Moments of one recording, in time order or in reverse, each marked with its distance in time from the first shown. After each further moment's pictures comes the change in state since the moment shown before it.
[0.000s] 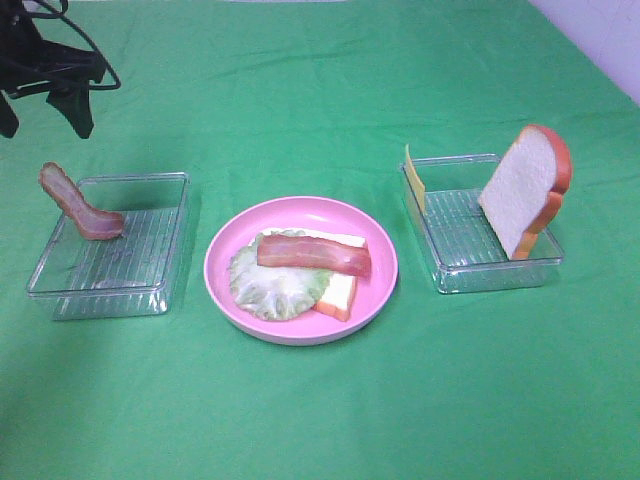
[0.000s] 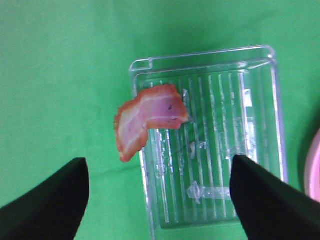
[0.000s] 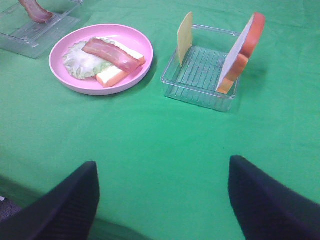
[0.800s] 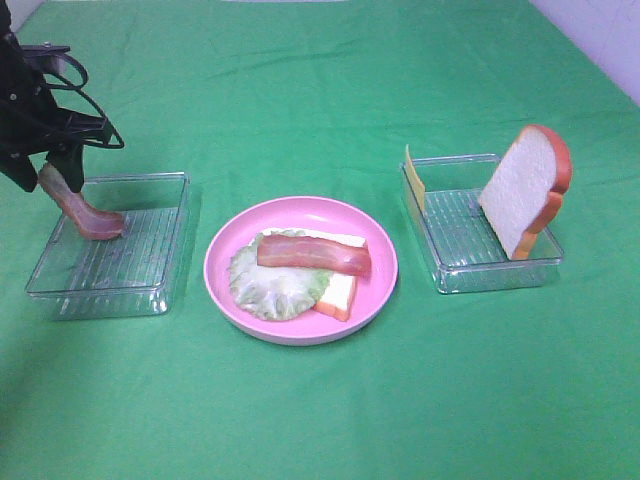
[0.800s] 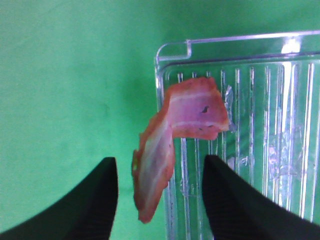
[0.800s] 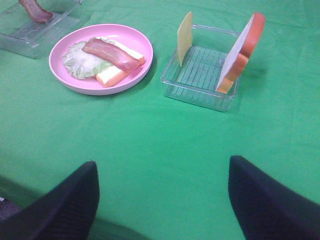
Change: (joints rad) left arm 0.028 0.151 0.000 0.014 -0.049 -0.004; right arm 0.000 0.000 0.000 0.000 0.000 0.000
